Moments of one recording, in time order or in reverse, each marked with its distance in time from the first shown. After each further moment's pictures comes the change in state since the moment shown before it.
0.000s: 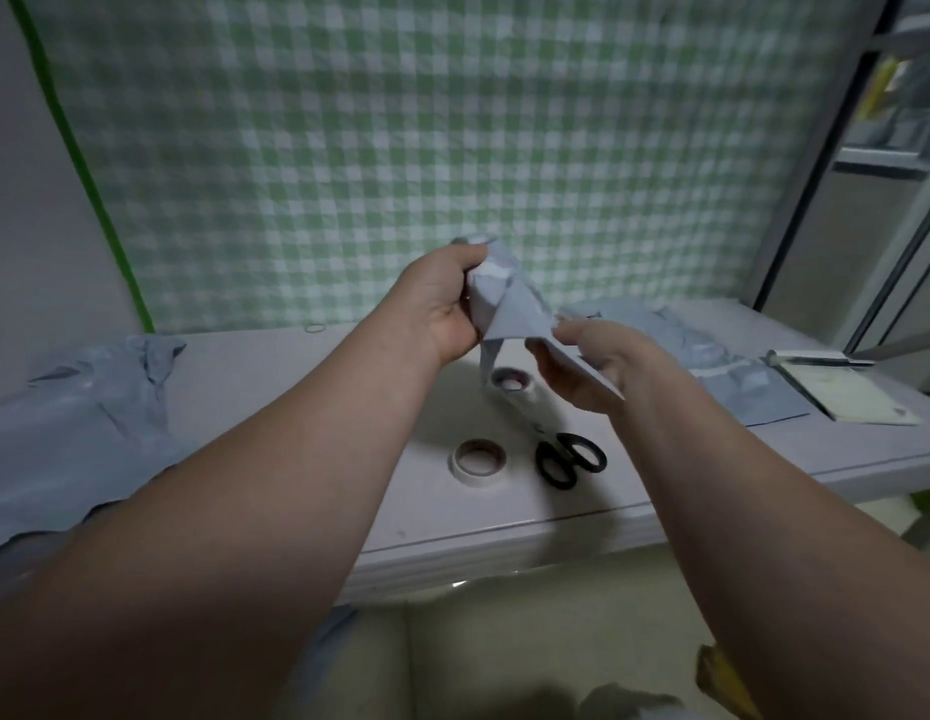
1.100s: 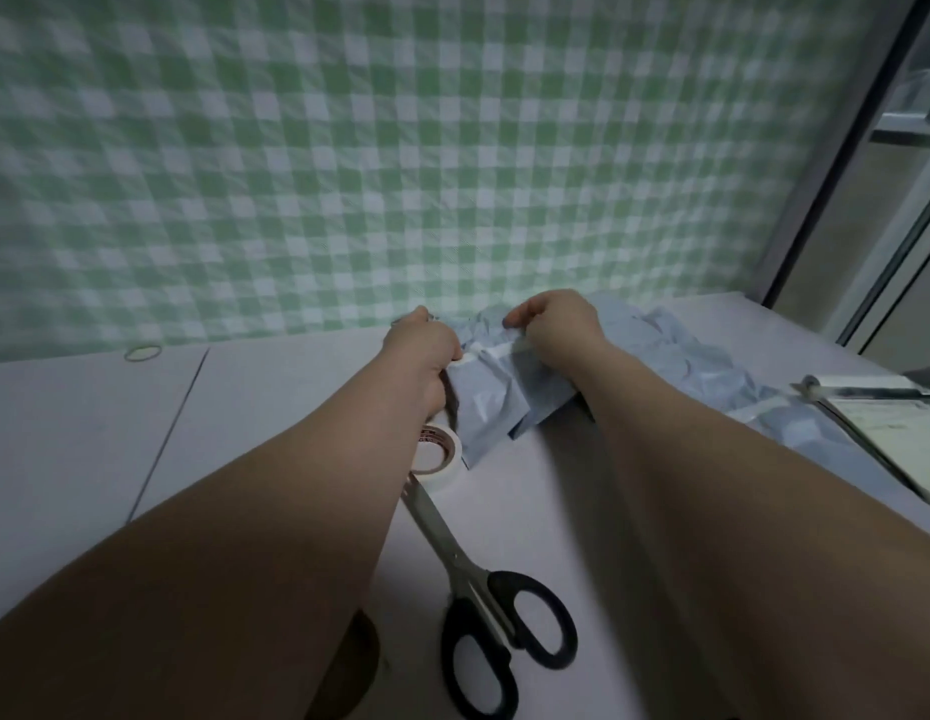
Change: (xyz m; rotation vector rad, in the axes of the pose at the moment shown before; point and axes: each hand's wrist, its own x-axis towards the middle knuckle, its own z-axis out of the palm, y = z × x) left_hand 0.212 -0.109 -0.001 0.567 0.187 -0.067; right_hand 0.225 -0.037 -0.059 -0.981 0.228 -0.456
